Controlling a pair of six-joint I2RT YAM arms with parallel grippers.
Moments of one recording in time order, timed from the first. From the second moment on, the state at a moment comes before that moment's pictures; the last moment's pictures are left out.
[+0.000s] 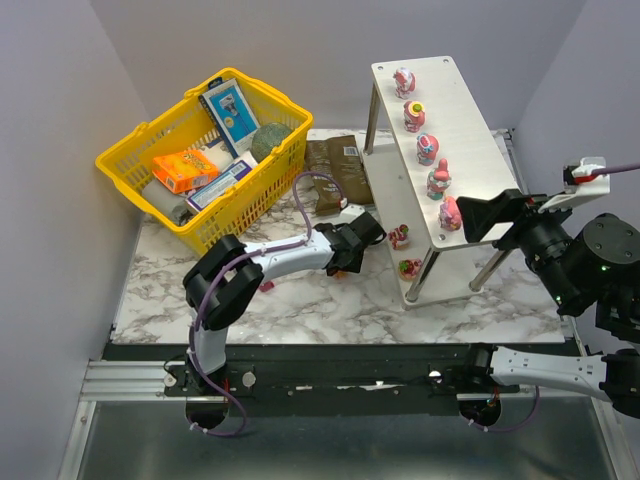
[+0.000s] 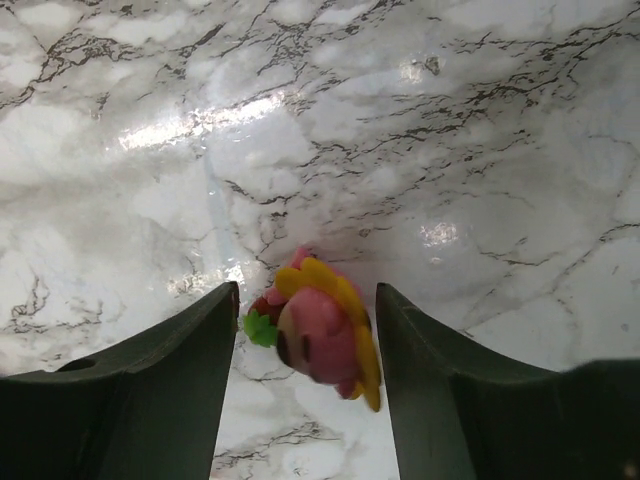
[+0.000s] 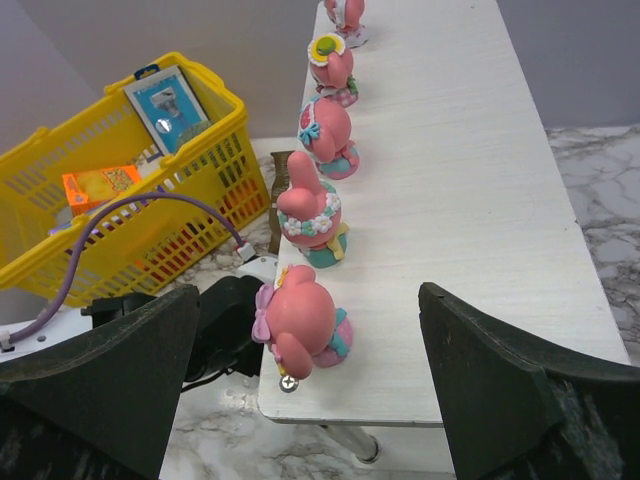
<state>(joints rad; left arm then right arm) -0.94 1.90 1.33 -0.57 -0.41 -0.66 1.16 0.81 1.56 -0.86 0.91 0.32</state>
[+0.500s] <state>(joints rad) -0.85 1.58 1.13 -0.31 -0.12 -0.22 1.16 0.83 1.60 -0.86 0.91 0.31</state>
